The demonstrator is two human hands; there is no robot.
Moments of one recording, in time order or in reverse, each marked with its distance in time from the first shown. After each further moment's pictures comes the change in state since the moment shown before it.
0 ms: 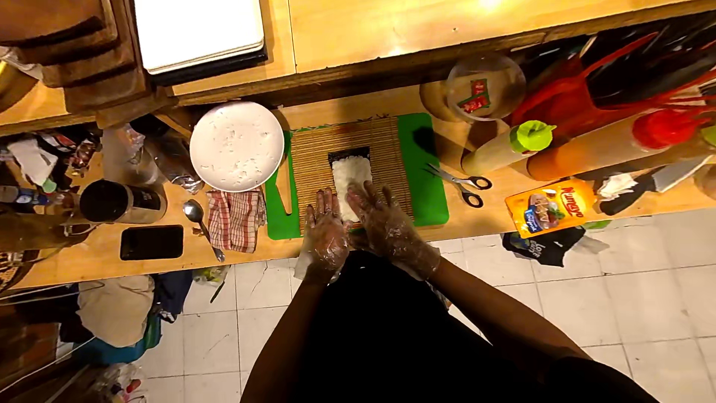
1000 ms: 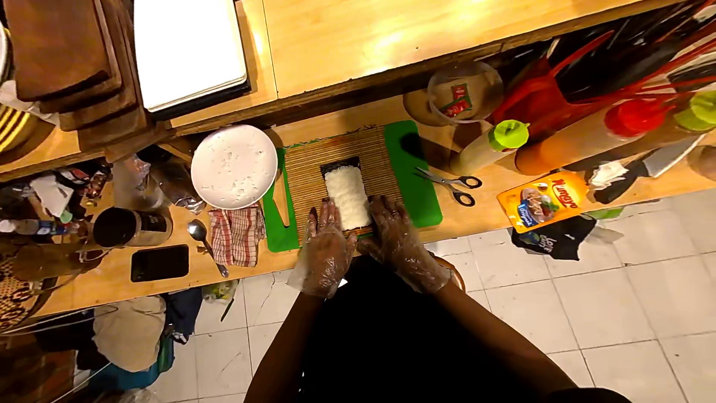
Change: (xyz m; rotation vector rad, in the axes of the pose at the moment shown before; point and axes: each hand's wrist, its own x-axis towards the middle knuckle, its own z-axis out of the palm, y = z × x) left_hand 0.003 0.020 -0.036 0.174 -0.139 0.075; right_hand -0.036 0.011 0.018 0.185 0.160 0.283
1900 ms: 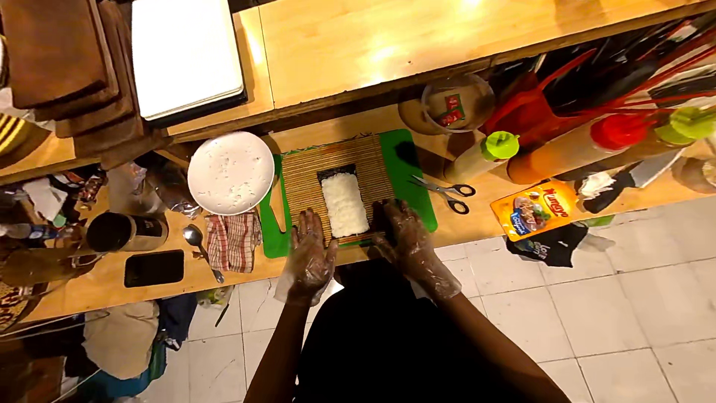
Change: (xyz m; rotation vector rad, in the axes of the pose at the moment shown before) left_hand -0.012 -0.033 0.013 -0.189 0.082 -0.058; right_hand -0.008 0.023 -0.019 0.081 0.134 0.052
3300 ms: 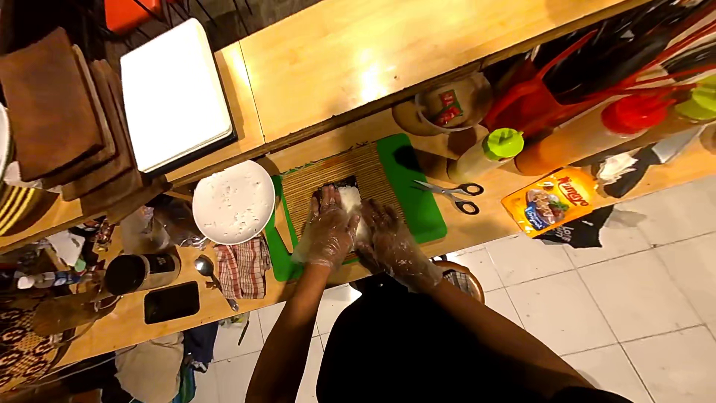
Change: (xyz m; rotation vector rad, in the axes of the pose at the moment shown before) left_hand 0.107 0.029 -0.019 0.199 -0.113 0.150; right_hand 0.043 -0.027 0.033 -0.113 -0.150 -0.016
